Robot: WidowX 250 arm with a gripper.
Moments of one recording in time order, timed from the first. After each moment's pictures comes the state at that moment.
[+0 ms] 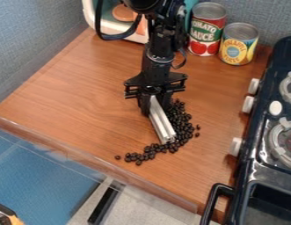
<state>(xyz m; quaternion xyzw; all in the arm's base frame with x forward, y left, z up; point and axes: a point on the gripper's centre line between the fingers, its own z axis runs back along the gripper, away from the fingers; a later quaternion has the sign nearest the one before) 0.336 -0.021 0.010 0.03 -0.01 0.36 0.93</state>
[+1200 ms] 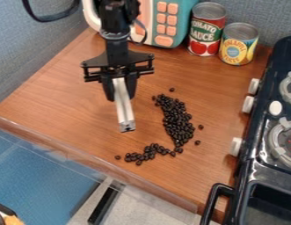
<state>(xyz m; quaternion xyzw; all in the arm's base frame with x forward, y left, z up) 0.306 0.043 0.055 0.01 -0.05 0.32 0.95</state>
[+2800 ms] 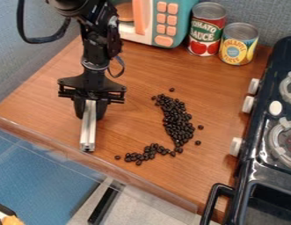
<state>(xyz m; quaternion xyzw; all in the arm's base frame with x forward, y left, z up) 0.284 0.084 0.013 0.11 -0.02 0.26 0.96</state>
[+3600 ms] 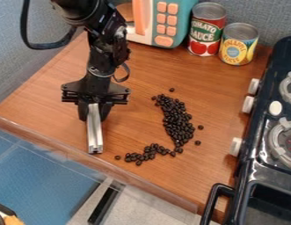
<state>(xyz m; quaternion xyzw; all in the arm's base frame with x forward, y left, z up) 0.280 0.061 0.005 0.11 -0.04 0.30 0.95</state>
